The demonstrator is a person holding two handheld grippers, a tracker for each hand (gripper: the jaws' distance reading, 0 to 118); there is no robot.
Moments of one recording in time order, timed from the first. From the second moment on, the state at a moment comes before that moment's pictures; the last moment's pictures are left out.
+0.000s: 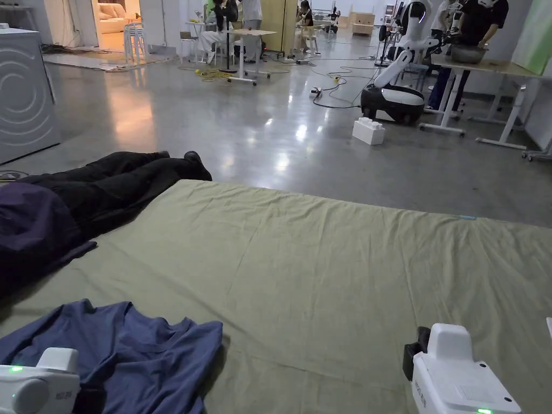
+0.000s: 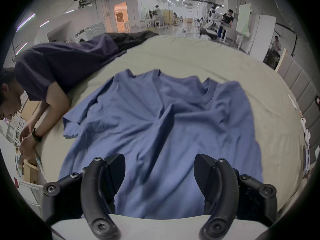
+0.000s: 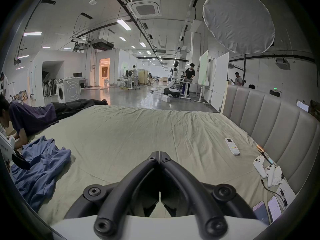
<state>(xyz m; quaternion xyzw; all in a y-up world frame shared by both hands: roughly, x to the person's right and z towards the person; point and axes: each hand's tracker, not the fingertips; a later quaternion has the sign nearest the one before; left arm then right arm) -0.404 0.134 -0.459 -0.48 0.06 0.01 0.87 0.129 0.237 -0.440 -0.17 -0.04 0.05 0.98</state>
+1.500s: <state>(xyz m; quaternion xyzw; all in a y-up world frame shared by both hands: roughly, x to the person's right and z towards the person) -0.288 0.313 -0.460 -0.15 -0.10 0.06 0.98 0.135 0.253 -0.421 -0.14 -0.05 0.04 0.99</state>
